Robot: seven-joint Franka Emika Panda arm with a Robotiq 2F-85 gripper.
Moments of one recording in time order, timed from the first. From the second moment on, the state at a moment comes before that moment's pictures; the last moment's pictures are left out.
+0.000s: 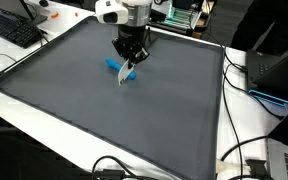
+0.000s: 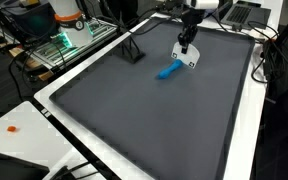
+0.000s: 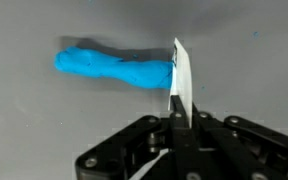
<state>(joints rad) 0.20 0.42 0.02 -1.96 -0.22 2.39 0.42</state>
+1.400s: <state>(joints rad) 0.20 0.41 0.00 -2.05 -0.22 2.50 0.38</state>
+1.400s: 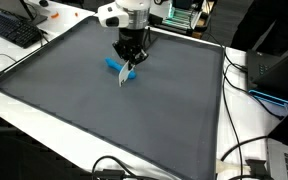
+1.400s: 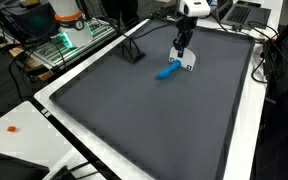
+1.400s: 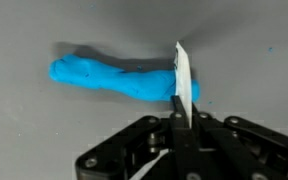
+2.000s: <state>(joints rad) 0.18 0.37 0.03 -2.08 -0.11 2.46 0.27</state>
